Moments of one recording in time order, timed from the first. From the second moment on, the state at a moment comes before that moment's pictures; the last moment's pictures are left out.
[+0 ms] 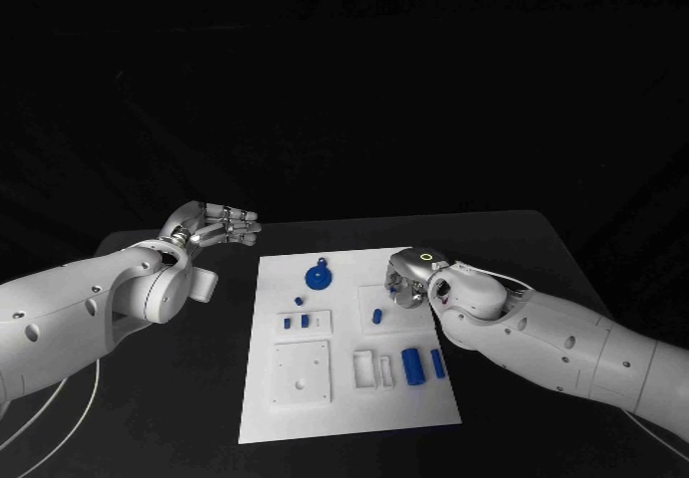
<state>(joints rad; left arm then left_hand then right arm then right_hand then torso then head) 1.29 -0.76 -0.06 1.24 -0.32 -0.36 0.23 1.36 0.01 0.17 -0.23 0.15 1.07 0.13 0.06 0.07 1.15 0.12 0.06 0.06 1.27 0.08 0.07 0.07 0.07 1.02 0.05 0.10 0.63 0.95 -0.67 0.23 1.31 -1.93 -0.19 -0.30 1.28 -0.15 0.66 -0.17 0.06 1.27 0.08 0.06 0.08 1.37 0.02 0.06 0.06 1.41 -0.06 0.85 0.75 0.10 1.46 -0.08 0.46 1.31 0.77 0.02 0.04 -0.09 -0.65</state>
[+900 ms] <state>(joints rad) 1.29 -0.76 -0.06 1.21 -0.32 -0.38 0.20 1.36 0.01 0.16 -0.22 0.14 1.07 0.13 0.06 0.07 1.15 0.11 0.06 0.06 1.27 0.07 0.07 0.07 0.07 1.02 0.05 0.08 0.64 0.95 -0.69 0.27 1.37 -1.94 -0.24 -0.35 1.27 -0.14 0.69 -0.20 0.05 1.29 0.07 0.06 0.08 1.38 0.02 0.06 0.07 1.42 -0.07 0.84 0.76 0.08 1.46 -0.09 0.49 1.31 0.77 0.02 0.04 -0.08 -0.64</state>
